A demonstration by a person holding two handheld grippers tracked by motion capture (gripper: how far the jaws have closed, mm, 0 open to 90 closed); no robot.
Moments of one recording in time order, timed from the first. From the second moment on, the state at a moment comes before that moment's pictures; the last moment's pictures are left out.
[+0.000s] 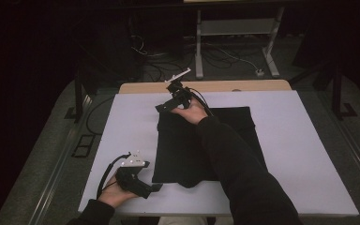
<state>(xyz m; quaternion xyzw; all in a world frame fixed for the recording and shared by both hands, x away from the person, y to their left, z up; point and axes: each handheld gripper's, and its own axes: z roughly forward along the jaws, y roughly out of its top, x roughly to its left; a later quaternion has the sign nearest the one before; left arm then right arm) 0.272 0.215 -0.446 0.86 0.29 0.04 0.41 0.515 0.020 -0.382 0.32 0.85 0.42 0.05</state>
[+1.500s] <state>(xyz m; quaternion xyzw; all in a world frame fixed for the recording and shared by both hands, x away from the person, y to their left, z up) 0.273 0.203 -0.448 0.87 0.29 0.08 0.39 0.534 0.058 -0.444 0.39 0.84 0.37 0.07</state>
